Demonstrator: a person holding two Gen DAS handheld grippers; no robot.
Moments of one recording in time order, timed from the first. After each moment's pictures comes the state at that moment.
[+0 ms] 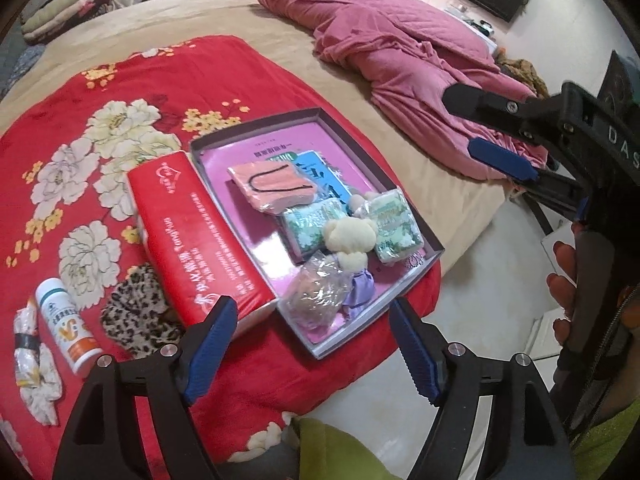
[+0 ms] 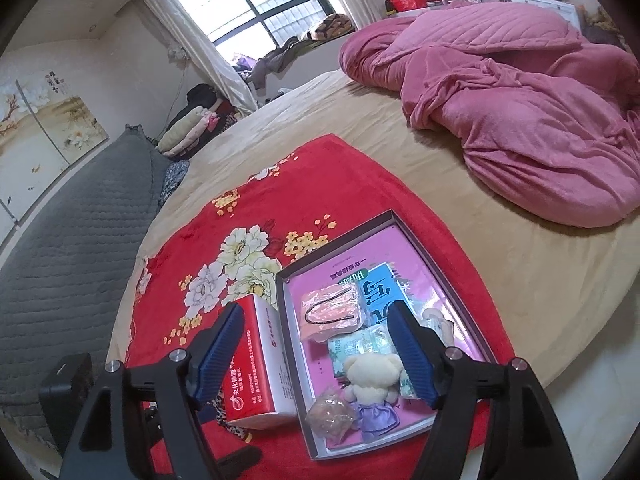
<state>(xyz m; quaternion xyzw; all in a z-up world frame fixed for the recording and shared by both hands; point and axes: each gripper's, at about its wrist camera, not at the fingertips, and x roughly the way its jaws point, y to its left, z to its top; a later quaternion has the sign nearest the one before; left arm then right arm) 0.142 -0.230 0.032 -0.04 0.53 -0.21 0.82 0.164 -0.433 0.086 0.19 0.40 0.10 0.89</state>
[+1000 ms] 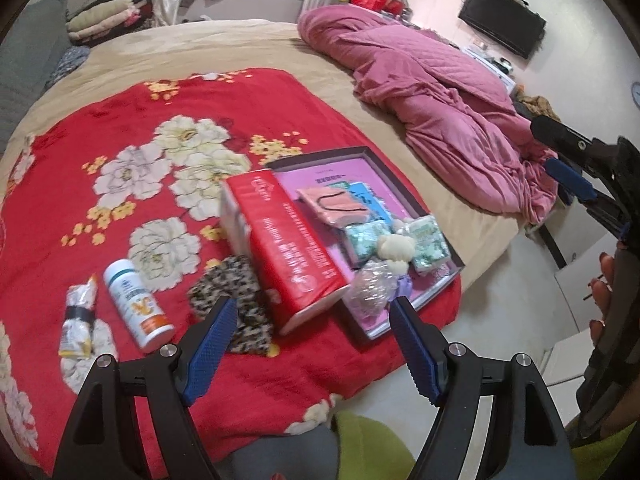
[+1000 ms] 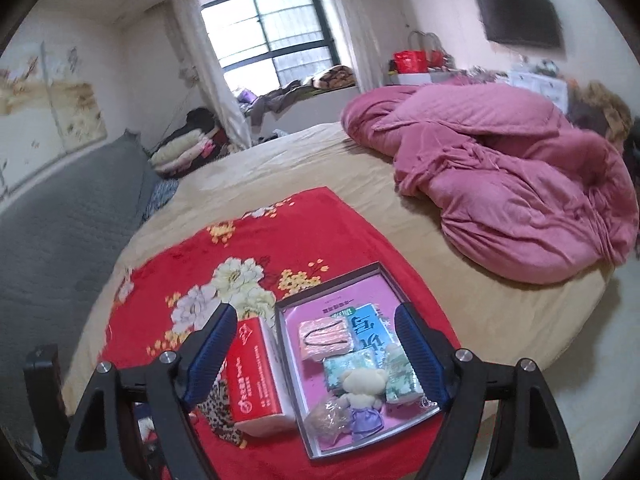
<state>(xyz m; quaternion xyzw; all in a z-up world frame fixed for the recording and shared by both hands) 0.099 -0.146 0.065 -0.06 0.48 -0.15 0.86 0.104 -0.380 0.155 0.09 0.32 0.05 0.94</state>
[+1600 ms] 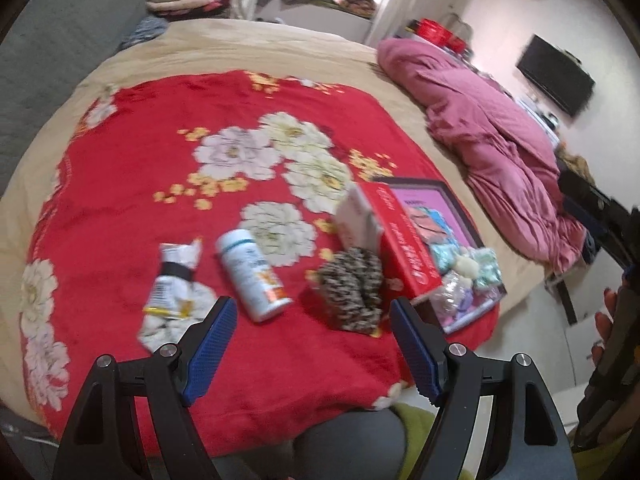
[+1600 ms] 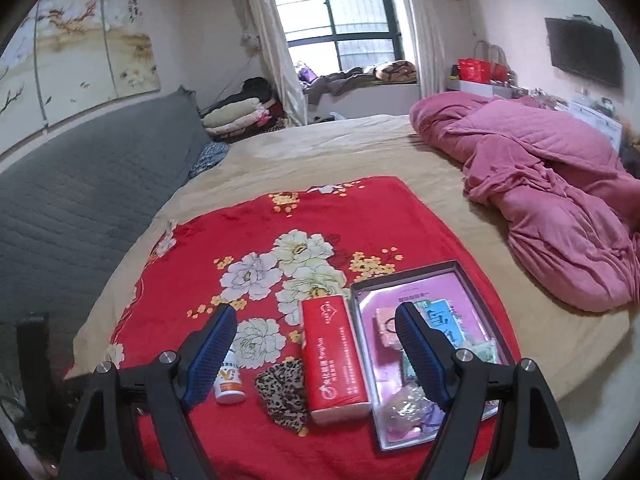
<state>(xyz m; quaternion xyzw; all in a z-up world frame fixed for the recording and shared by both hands) 0.063 -0.009 0.065 -0.13 0.46 -0.06 0.87 0.097 -0.266 0.154 0.04 0.34 0.13 0.93</state>
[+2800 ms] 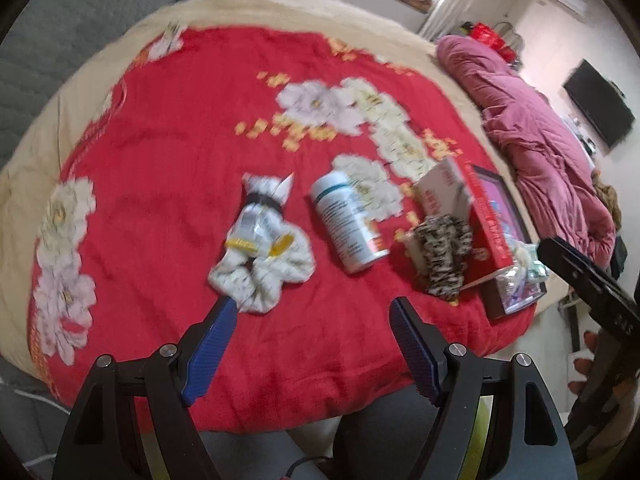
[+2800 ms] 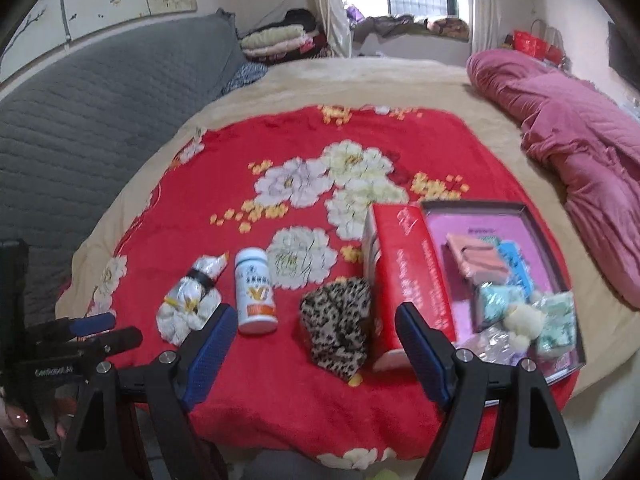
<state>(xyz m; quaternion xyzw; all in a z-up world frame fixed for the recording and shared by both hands) 0.033 0.066 -0.006 -0.19 0.51 0.00 0.84 0.091 -0.182 0.054 -0.03 0.44 0.19 0.88</state>
